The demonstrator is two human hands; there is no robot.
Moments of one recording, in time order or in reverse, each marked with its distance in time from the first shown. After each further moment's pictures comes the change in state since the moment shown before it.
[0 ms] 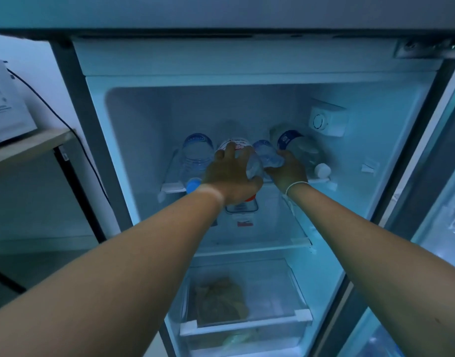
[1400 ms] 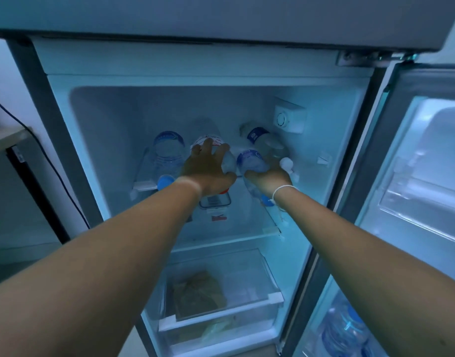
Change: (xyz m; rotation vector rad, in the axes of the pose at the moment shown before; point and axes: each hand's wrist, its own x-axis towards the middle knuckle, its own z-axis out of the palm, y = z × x) left_hand 0.005 0.009 0.000 0.010 -0.040 0.019; right_hand -0.063 -0.005 -0.044 0.017 -0.114 0.236
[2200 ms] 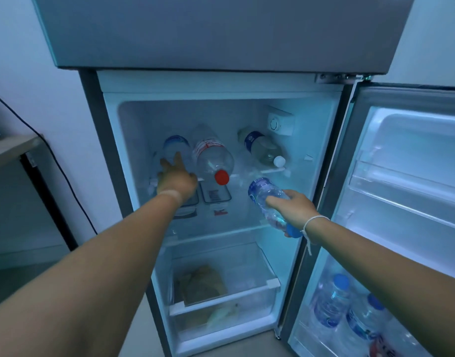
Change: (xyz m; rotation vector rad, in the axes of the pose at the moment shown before) left_hand -0.056 -0.049 -0.018 -0.252 0.086 -0.391; right_hand -0.095 0.053 -0.018 0.204 -0.010 0.072
